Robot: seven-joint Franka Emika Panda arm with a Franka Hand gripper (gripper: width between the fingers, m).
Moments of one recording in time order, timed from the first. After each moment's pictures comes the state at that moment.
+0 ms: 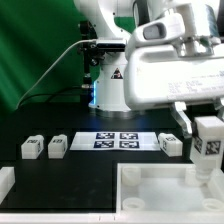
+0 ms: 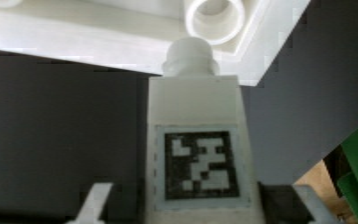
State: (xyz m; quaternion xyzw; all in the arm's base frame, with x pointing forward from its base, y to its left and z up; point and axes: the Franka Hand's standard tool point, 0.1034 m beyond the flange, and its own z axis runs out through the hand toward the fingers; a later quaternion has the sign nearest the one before) arm 0.626 0.103 0.126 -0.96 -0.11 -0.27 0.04
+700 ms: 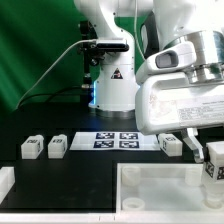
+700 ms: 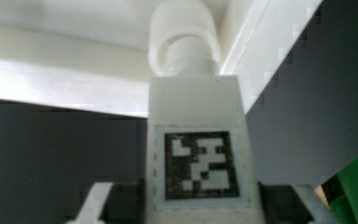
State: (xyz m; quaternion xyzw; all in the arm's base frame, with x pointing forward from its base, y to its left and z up) arm 0.623 0.120 0.095 -0.96 -0.12 -0.26 0.04
